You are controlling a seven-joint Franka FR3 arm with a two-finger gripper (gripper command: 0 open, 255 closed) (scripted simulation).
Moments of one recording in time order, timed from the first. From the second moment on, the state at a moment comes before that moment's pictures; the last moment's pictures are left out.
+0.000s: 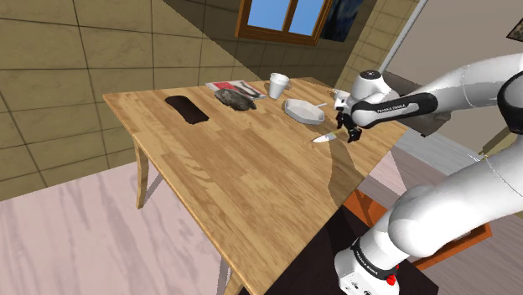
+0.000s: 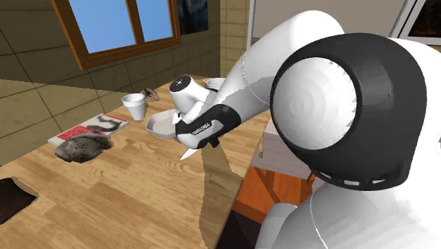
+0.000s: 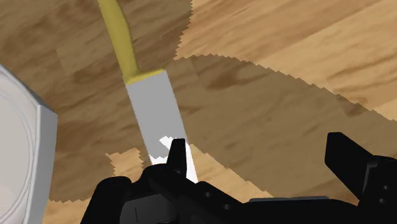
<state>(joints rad) 0.03 -0.26 -0.66 -2.45 -0.77 2.39 -1.33</state>
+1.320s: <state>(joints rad) -0.04 0.26 -0.71 -2.24 -0.53 2.83 -1.75</state>
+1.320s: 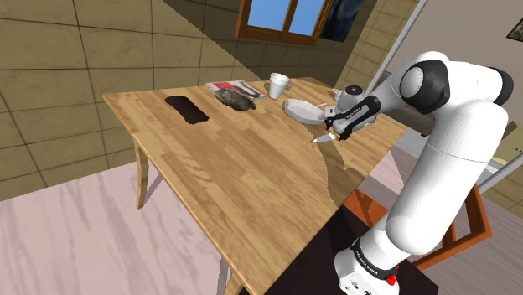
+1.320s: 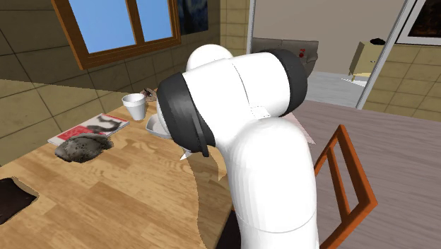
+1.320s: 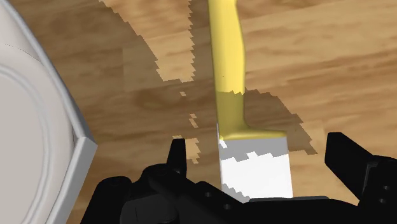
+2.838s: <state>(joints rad) -0.02 0.15 -0.72 -2.21 -0.54 2.71 -1.78</state>
